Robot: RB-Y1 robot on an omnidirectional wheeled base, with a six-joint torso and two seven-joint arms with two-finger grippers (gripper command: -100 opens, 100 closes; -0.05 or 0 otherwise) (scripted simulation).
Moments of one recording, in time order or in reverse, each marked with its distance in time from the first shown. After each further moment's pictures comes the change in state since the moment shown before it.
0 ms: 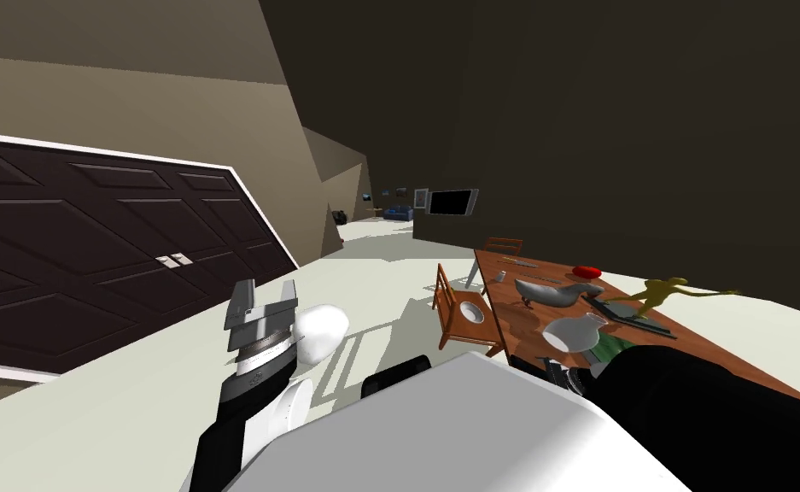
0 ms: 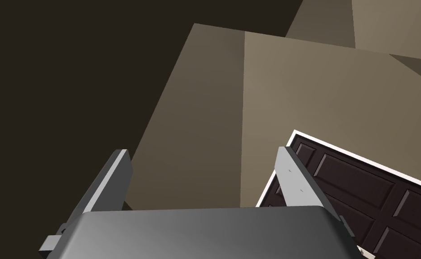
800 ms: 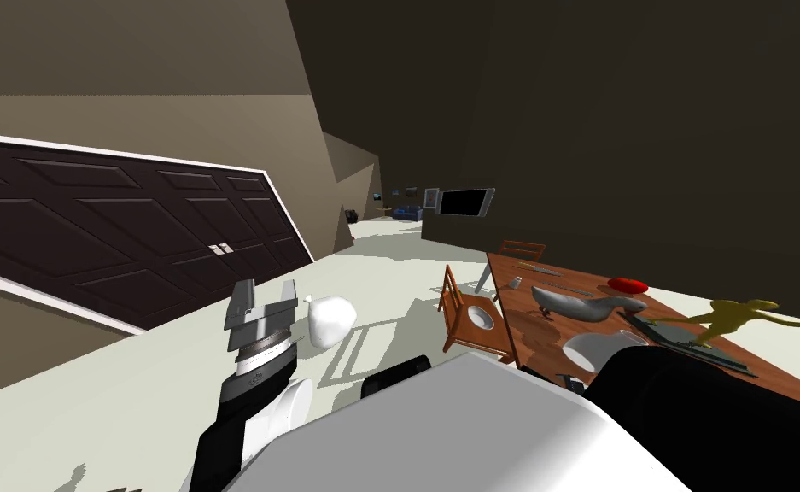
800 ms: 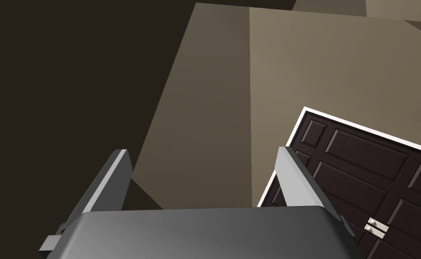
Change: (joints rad) left arm 0.000 0.000 0.000 0.000 0.000 0.000 0.000; right arm 0.056 -0.030 0.123 0.025 -0.230 0.095 0.066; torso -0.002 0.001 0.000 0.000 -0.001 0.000
